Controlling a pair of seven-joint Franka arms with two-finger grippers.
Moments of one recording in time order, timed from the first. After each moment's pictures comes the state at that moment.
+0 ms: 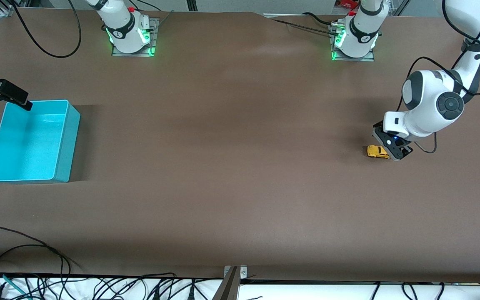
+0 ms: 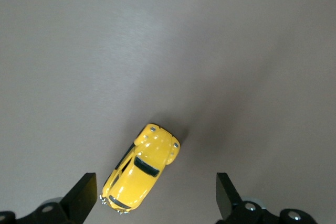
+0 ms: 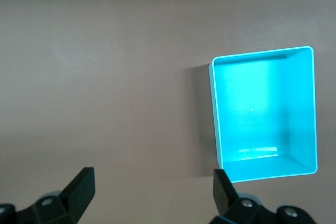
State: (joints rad) left arm 0.08 0.24 -0.04 -2.26 0.02 2.44 1.09; right arm 0.02 0.03 -0.06 -1.55 0.00 1.60 0.04
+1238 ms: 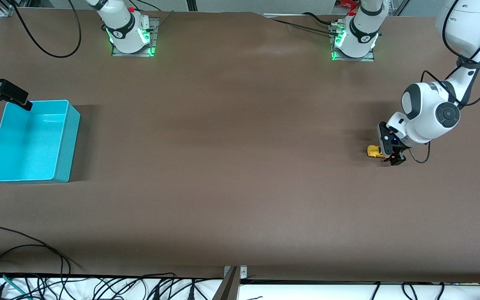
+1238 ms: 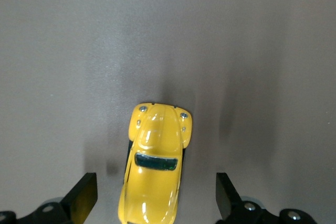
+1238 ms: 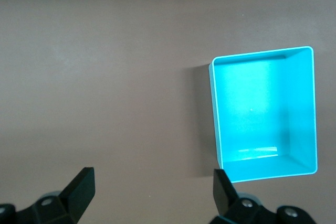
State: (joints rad) left arm 0.16 0.39 -0.05 -2.26 0.01 2.61 1.58; right arm 0.02 0.03 -0.06 -1.54 0.00 1.60 0.04
